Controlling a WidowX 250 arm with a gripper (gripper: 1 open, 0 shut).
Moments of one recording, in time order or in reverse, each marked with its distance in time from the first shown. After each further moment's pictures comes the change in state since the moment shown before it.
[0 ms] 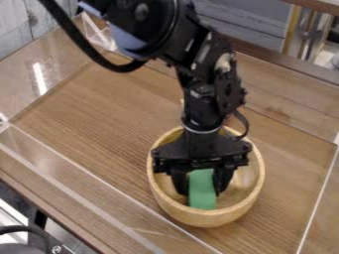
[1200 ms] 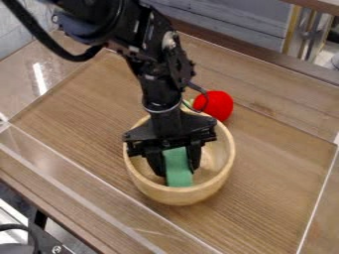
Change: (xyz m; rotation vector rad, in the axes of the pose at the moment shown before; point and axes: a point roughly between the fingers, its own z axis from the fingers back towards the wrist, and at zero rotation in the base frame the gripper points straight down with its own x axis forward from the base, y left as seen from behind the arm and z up) arm 0.034 0.040 -0.002 -0.060 -0.026 0.088
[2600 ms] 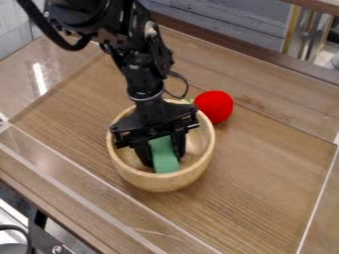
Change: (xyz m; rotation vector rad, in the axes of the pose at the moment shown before) arm 0.022 0.015 -0.009 0.001 0.012 0.101
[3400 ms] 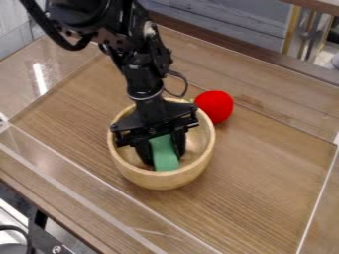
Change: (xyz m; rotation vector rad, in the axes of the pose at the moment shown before) arm 0.001 -0.001 -0.004 -0.007 0.005 -0.006
